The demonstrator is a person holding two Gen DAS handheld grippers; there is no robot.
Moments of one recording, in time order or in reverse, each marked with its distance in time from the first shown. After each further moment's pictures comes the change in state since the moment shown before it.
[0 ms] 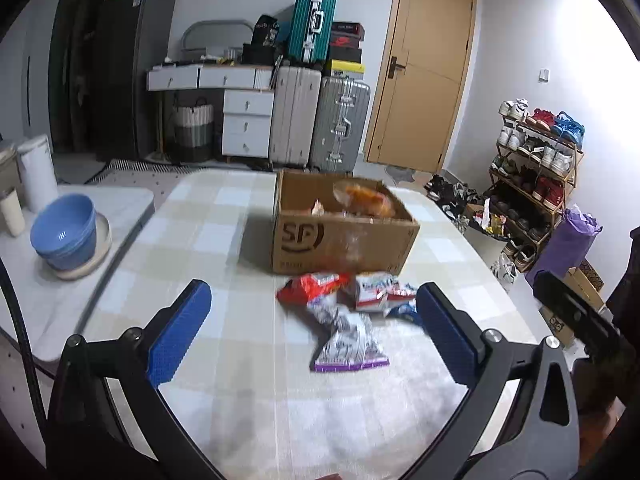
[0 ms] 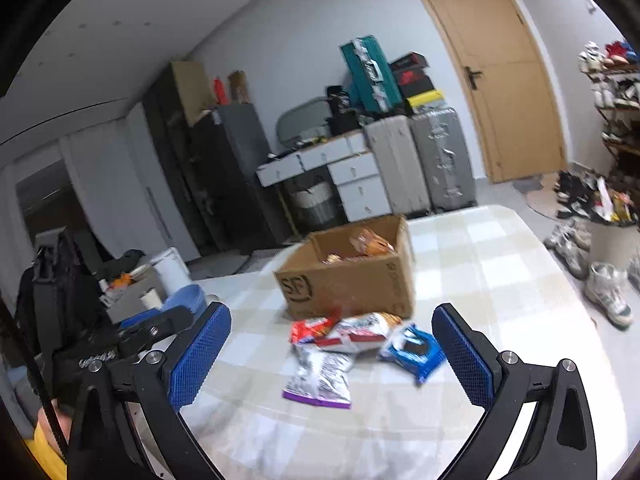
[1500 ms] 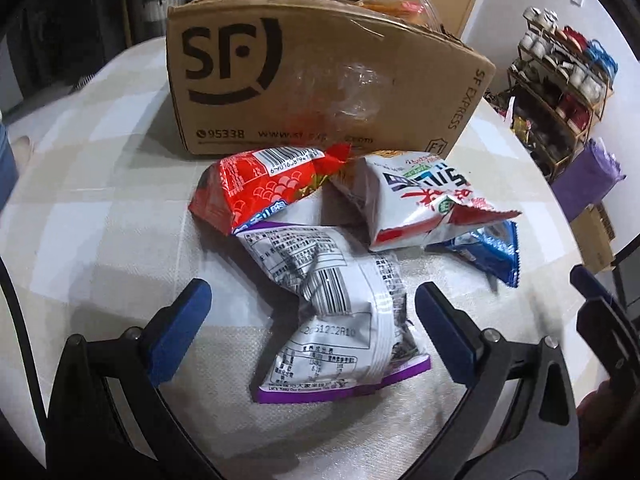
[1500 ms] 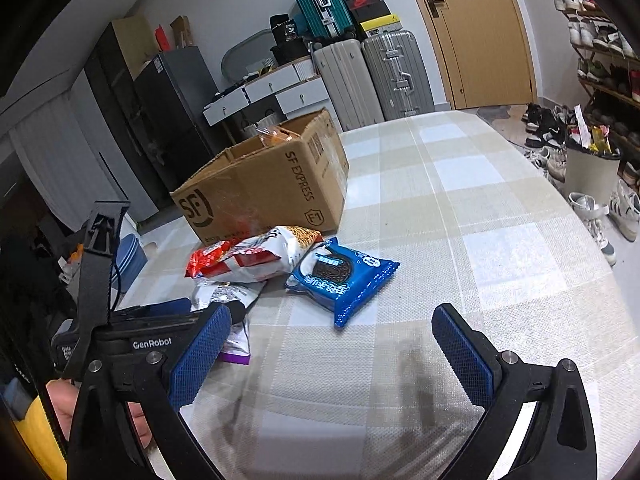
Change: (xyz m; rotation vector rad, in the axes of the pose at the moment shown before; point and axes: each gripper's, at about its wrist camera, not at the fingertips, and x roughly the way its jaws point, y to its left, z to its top) left arm 0.258 -0.045 -0.049 0.033 0.431 0.017; right arm 0.085 -0.083 -0.052 0.074 0.252 -0.134
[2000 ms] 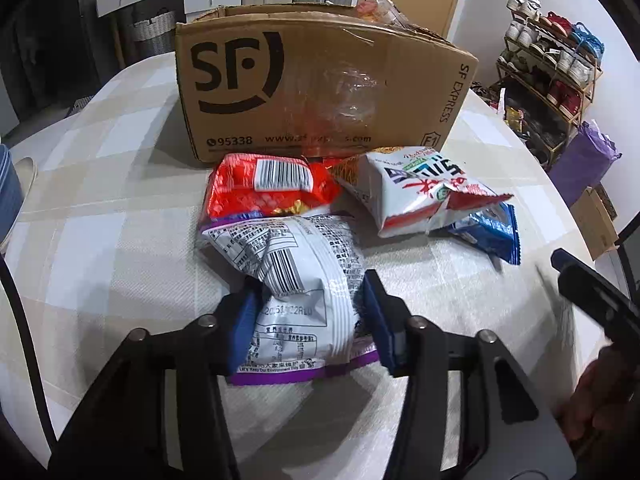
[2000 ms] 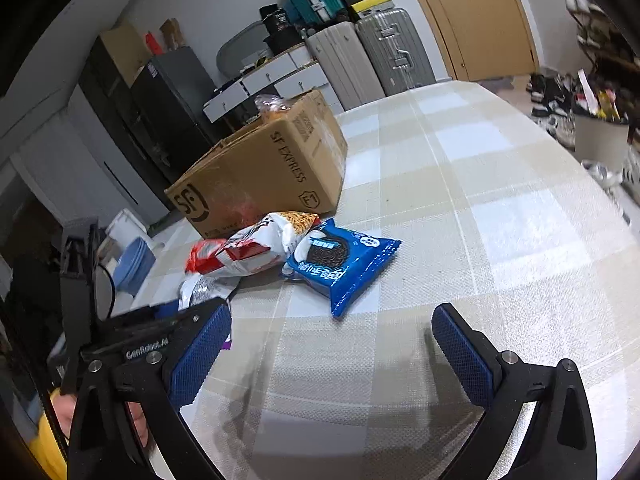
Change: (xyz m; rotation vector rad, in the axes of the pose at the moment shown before) left arm 0.001 -0.014 0.014 0.063 -0.033 -0.012; right arm 0.016 -0.019 -0.003 0.094 0.051 0.073
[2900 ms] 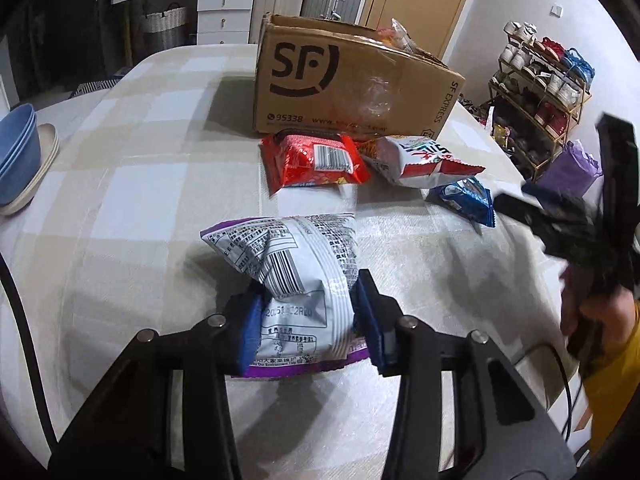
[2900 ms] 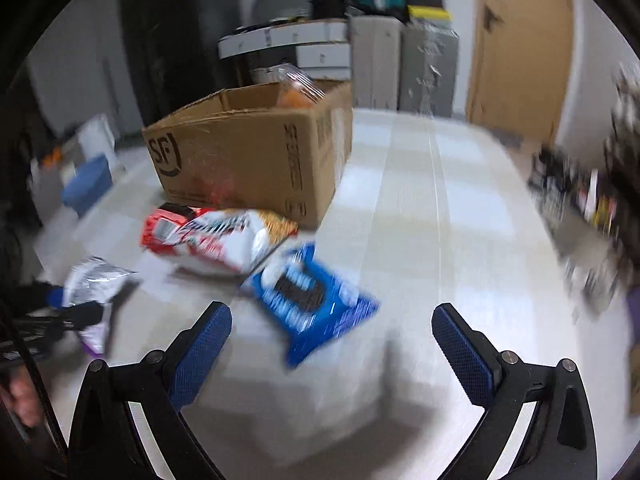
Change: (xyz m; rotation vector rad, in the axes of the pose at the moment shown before) left arm -0.069 0.059 -0.078 -0.072 -0.045 -0.070; right arm 0.035 0.040 0.036 -0.448 0.102 -0.224
